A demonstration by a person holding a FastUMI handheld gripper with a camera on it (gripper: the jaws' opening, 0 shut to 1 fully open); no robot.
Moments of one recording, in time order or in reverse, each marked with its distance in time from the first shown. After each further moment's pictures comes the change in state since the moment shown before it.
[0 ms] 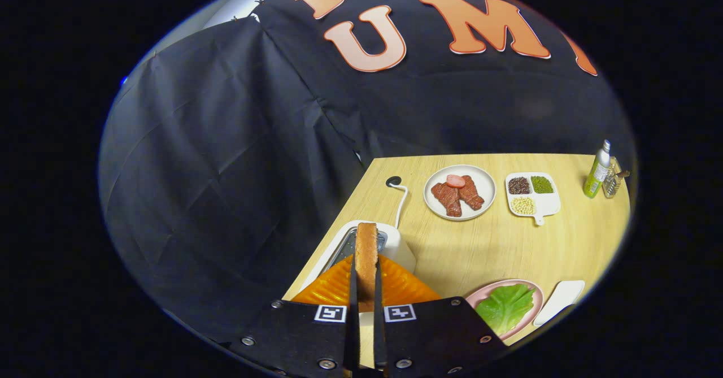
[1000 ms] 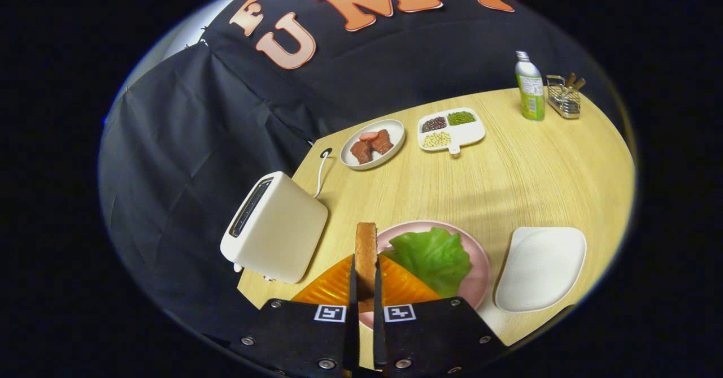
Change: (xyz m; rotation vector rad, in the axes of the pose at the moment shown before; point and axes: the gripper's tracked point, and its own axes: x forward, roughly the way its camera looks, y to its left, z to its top) arm -0.042 -0.190 -0.144 0.227 0.080 -0.062
